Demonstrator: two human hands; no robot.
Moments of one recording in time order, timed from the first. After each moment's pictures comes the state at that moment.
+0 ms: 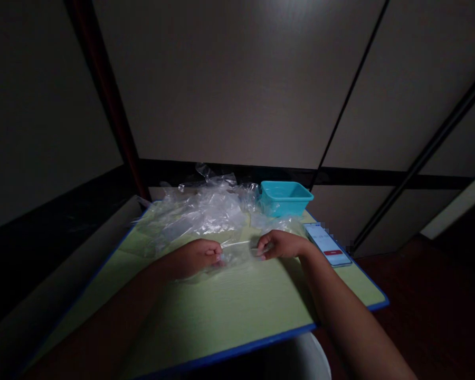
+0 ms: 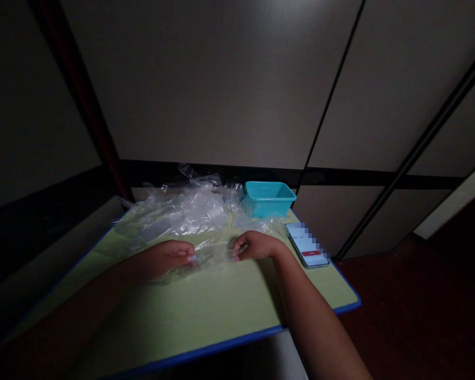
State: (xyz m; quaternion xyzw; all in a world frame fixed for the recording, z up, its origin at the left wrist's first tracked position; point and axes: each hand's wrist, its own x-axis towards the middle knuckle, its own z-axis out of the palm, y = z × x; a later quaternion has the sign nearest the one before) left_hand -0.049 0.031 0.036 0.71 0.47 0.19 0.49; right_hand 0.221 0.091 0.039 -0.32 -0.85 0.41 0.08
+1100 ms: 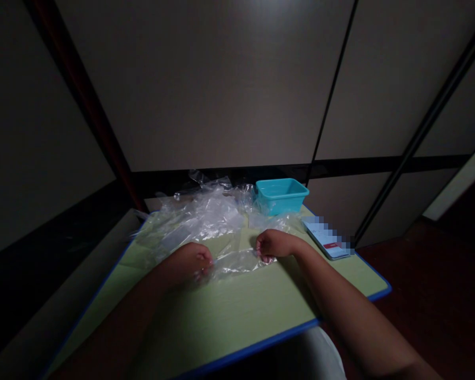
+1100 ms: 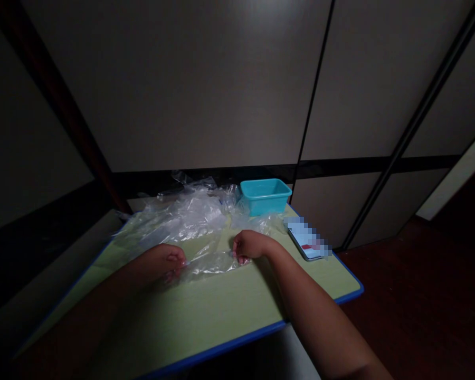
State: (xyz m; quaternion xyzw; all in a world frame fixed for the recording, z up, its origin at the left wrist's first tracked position) left_hand -0.063 0.042 0.028 0.68 0.56 0.17 0.44; right_hand 0.206 0.087 0.030 -0.41 -0.79 0.44 0.07
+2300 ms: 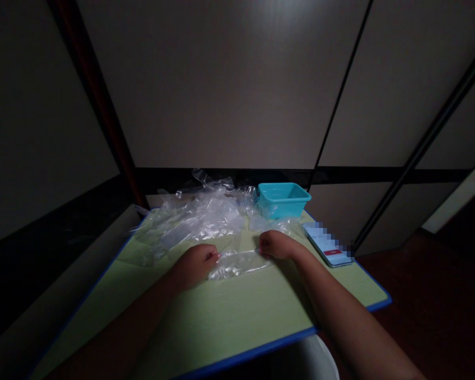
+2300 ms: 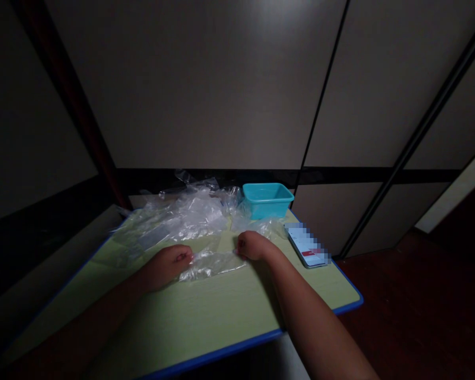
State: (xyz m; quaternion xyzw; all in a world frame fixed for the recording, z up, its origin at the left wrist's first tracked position) left_hand -0.043 0.037 0.018 0.79 0.54 0.23 0.17; right_hand 0.207 0.092 0.031 -0.50 -0.83 0.23 0.05
